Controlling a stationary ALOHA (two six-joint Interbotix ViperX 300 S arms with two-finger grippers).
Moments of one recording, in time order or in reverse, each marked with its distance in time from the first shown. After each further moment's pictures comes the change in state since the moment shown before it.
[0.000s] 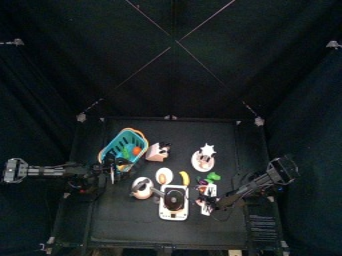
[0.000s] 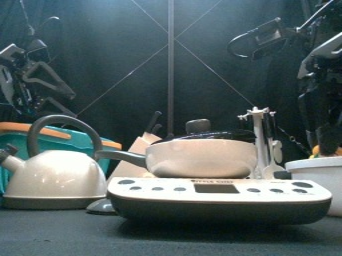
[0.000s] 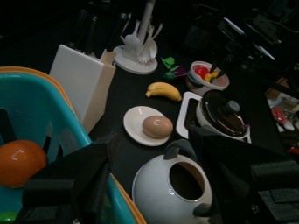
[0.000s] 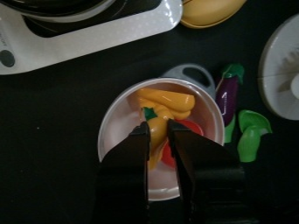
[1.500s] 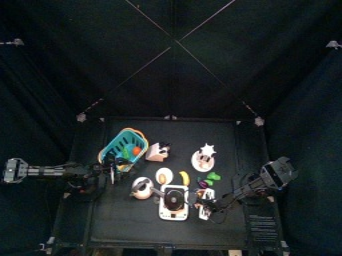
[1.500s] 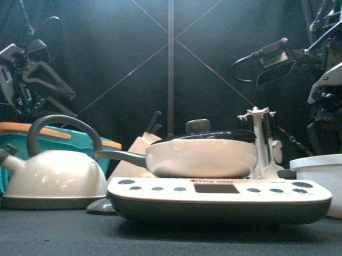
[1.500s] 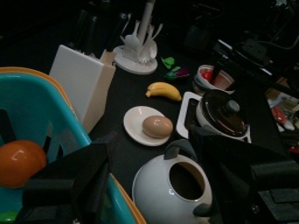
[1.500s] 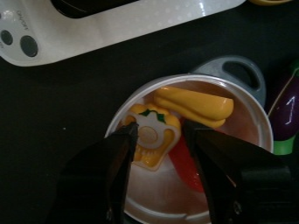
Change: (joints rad) left arm 0.000 0.000 0.000 0.002 0.002 0.003; right arm 0.009 0.118 0.041 0.110 -0.224 -0.002
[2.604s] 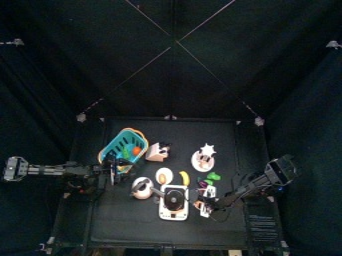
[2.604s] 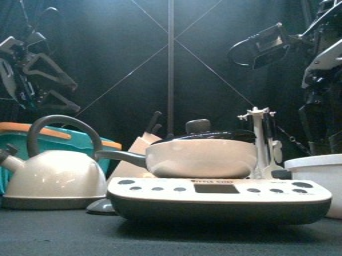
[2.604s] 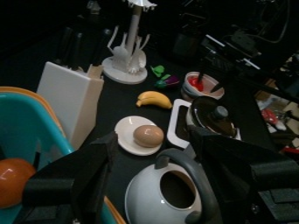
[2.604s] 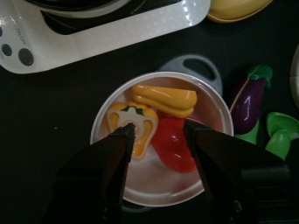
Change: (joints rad) left arm -0.012 0.000 -0.018 0.028 -0.023 0.003; right arm -0.002 -0.080 -0.025 -0.063 0.115 0.009
